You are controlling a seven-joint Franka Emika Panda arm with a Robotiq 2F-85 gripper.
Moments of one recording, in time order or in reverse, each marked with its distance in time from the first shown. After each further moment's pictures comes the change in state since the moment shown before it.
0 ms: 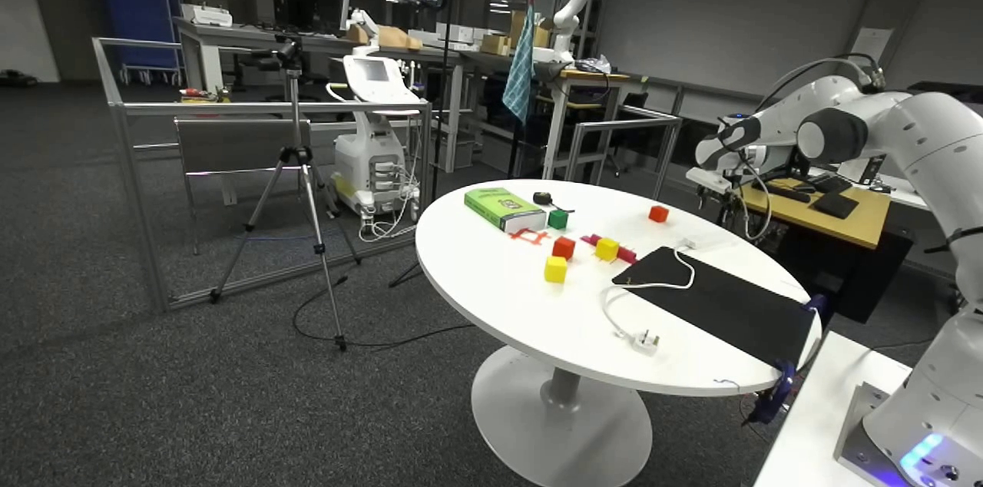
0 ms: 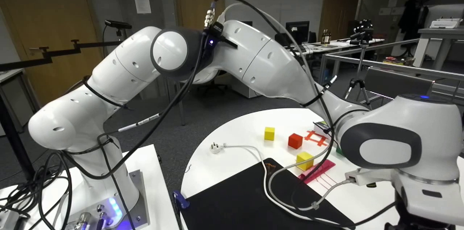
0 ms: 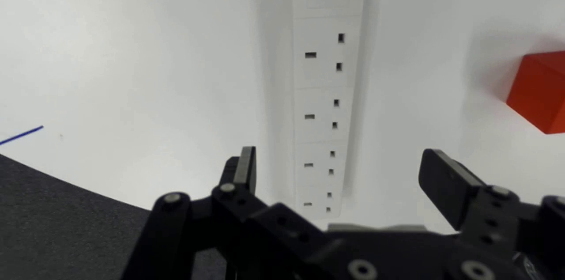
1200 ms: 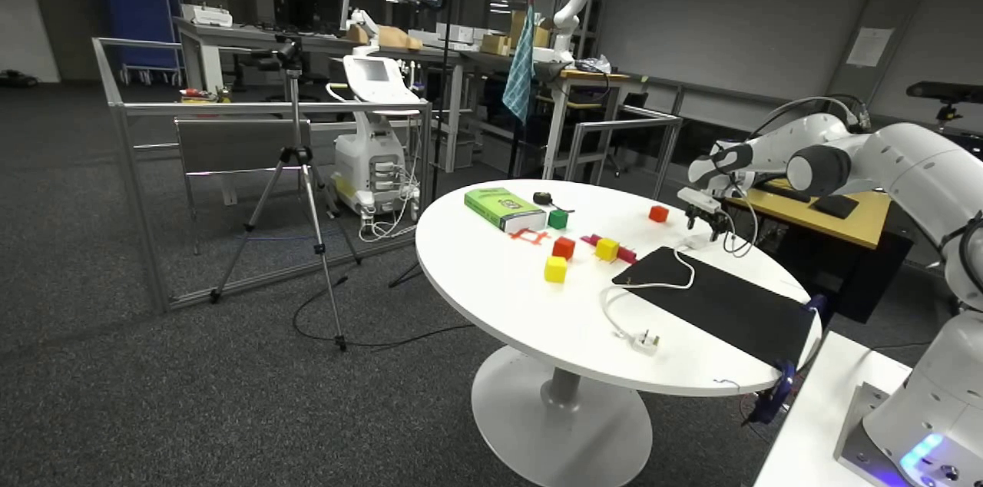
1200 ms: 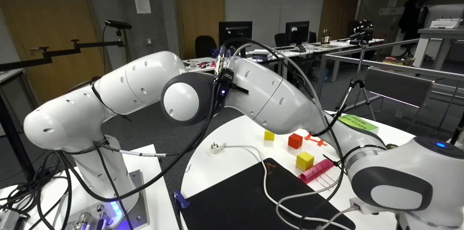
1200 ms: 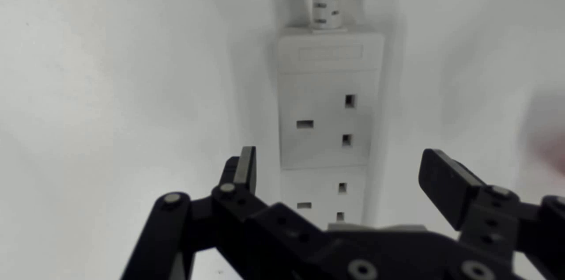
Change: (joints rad) arm -0.143 0.239 0.139 0.290 0.010 -0.073 -0.013
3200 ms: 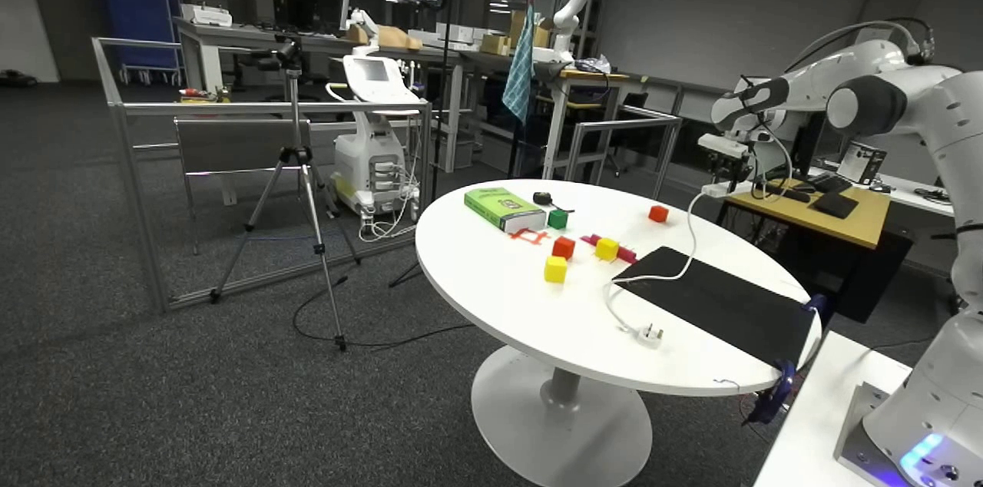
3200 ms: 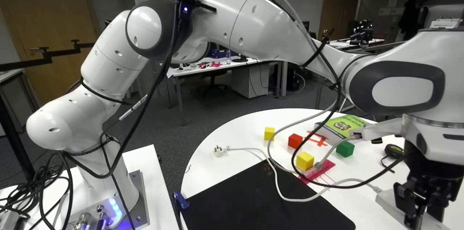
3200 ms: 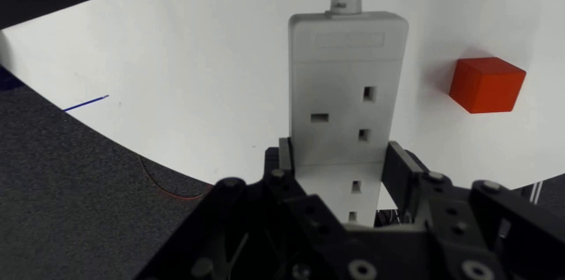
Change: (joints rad) arm 0.091 -0.437 -0.055 -0.298 -0.093 -0.114 -0.027
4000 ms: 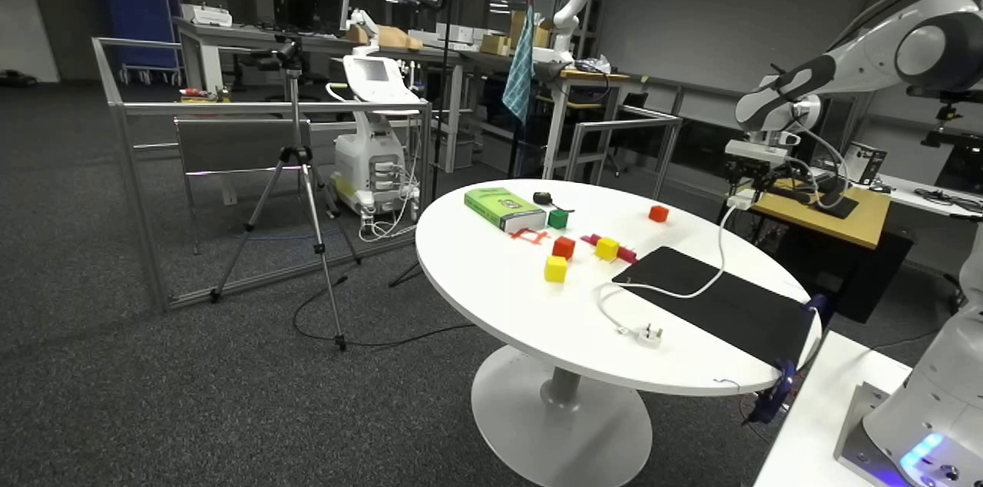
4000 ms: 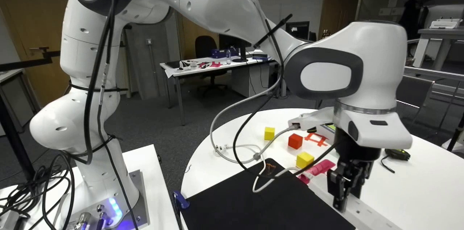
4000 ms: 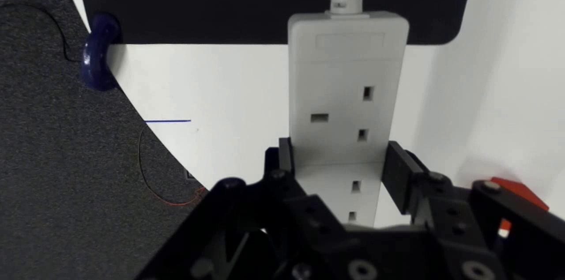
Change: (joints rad) arm 0.092 -0.373 -0.018 -0.540 -0.079 0.095 -0.263
